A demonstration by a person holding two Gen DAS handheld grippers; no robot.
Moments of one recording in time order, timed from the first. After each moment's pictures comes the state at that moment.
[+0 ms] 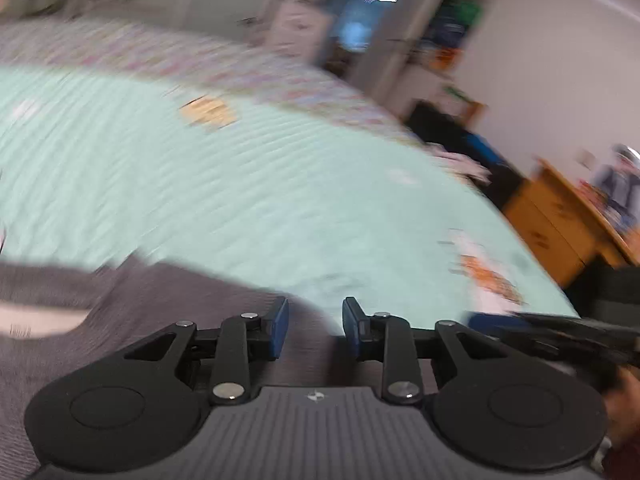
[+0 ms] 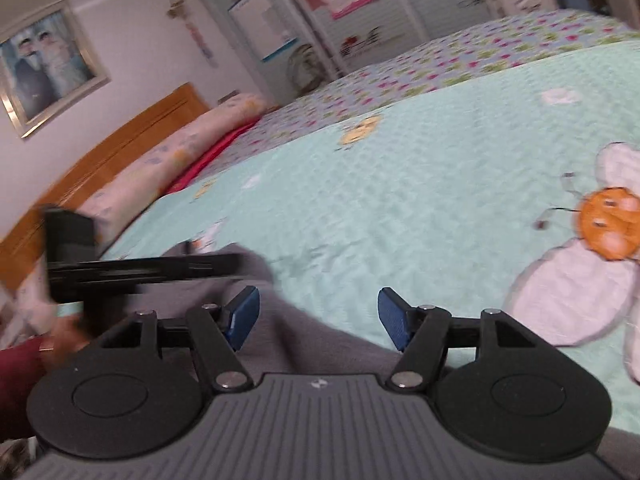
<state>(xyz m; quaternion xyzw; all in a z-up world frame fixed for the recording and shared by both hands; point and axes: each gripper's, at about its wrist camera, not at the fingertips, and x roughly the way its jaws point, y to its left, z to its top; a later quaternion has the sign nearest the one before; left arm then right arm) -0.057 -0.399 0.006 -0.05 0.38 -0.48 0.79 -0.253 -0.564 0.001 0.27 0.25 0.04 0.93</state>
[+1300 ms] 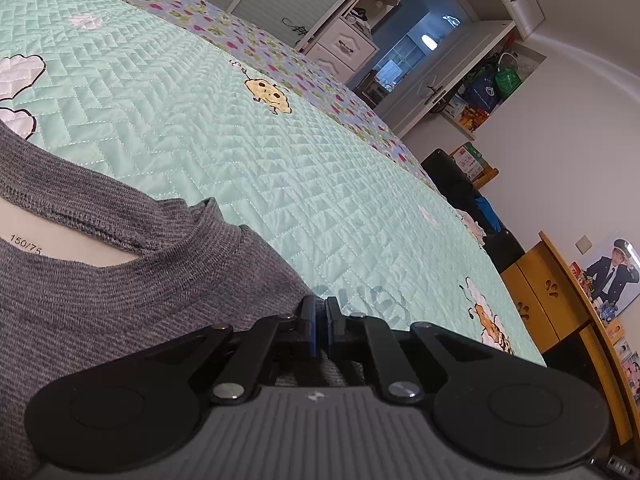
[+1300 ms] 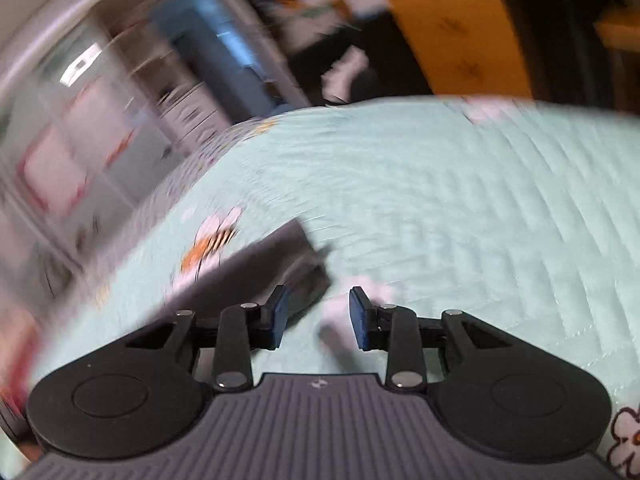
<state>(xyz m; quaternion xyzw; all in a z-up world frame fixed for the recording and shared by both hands) -0.034 -0.370 -0.029 -0.16 0.40 -0.46 0.78 -0.525 -0.534 -0.015 0.42 0.08 -0.44 0.79</state>
